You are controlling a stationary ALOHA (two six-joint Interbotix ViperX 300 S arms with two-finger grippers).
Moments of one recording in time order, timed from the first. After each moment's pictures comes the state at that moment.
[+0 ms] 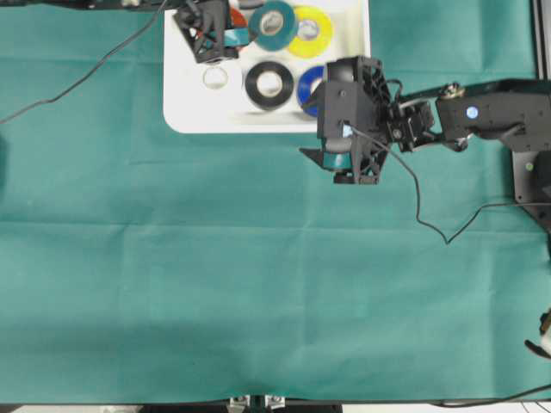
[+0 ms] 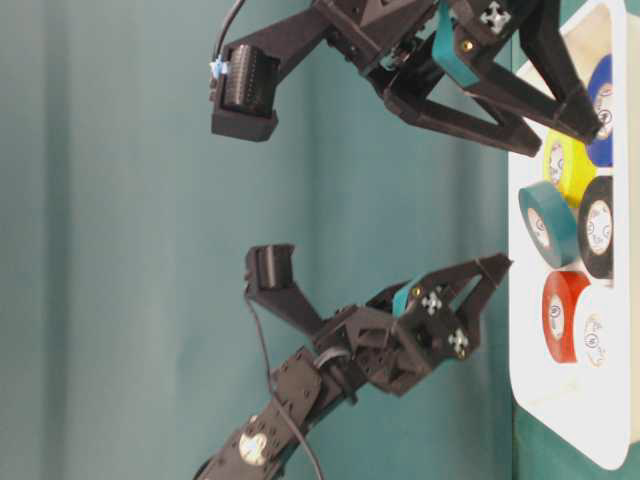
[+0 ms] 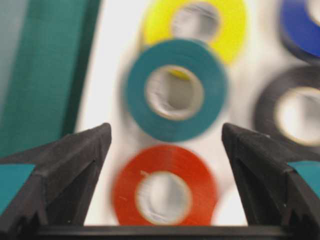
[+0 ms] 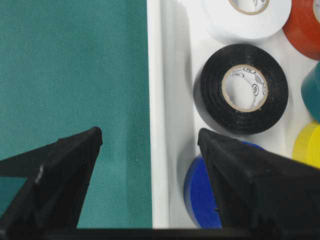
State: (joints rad) left arm 0.40 0.14 0.44 -0.02 0.21 0.36; right arm -0.06 -0.08 0.76 -0.67 0.13 0.69
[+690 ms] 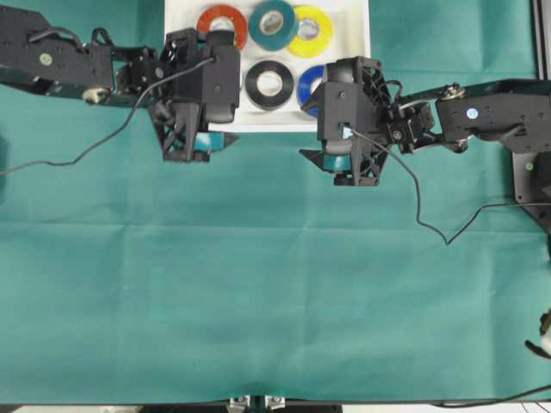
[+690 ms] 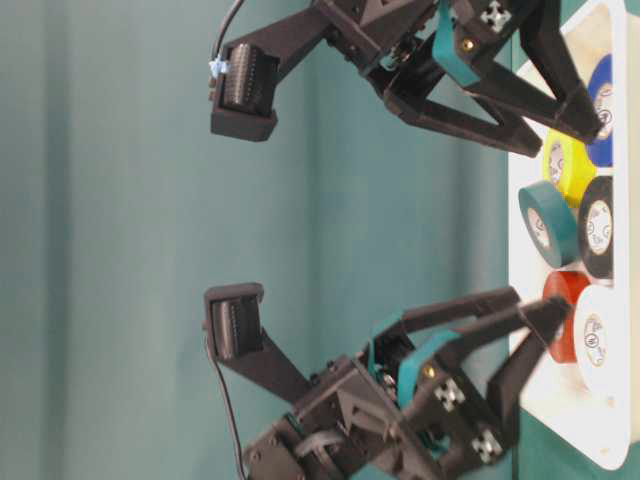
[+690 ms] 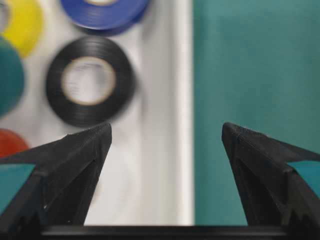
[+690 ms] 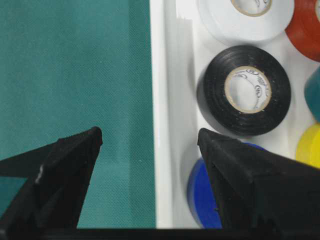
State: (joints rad) left arm 0.13 0.00 0.60 -0.02 0.22 0.22; right arm -0.05 -0.08 0.75 -0.67 0.13 0.69
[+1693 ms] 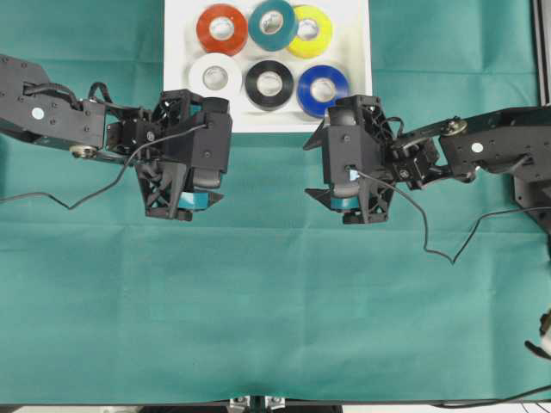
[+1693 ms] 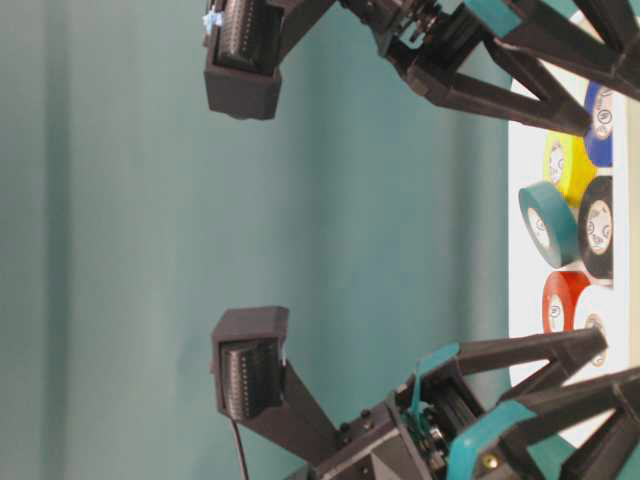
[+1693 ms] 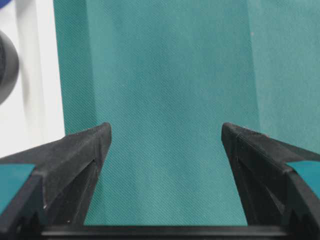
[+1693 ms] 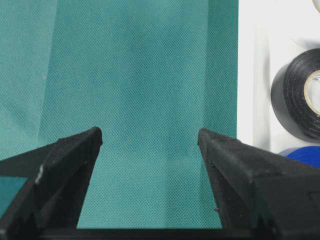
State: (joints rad) left arm -0.02 0.00 0.65 -0.02 0.23 0.12; right arm 0.07 -0.08 0.78 -0.67 0.13 0.76
